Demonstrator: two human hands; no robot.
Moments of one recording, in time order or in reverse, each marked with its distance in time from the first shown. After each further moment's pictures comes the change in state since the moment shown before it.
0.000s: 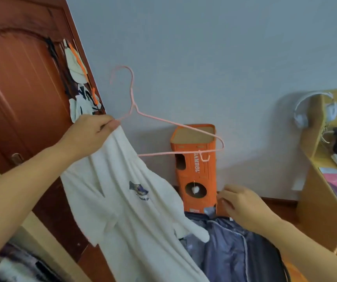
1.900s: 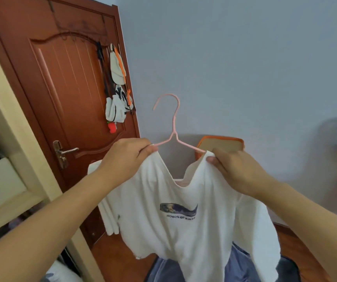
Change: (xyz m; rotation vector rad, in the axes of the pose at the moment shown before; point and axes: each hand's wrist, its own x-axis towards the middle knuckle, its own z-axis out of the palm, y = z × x) left_hand -0.053 0.006 0.024 0.071 0.103 -0.019; right_hand 0.137 -0.078 -0.075 -0.052 0.083 -0.256
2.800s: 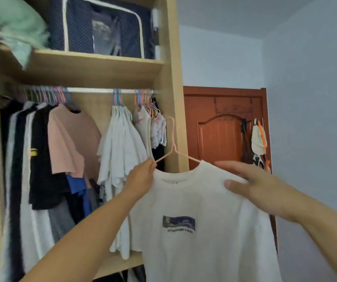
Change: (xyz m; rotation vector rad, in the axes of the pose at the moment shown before) left_hand -0.085 -0.151 -0.299 0.488 0.299 -0.846; right_hand 0.214 -0.246 -0.088 0.933 -0.300 -0.400
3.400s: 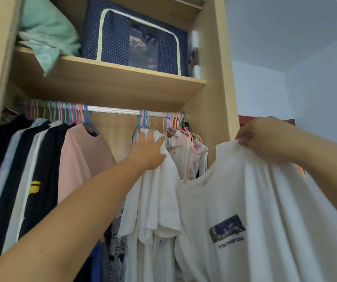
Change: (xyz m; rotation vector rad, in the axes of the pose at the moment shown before) left_hand 0.250 -0.148 -0.102 0.605 0.033 0.127; right_hand 0.267 -0.122 0.053 -0.808 0.395 0.005
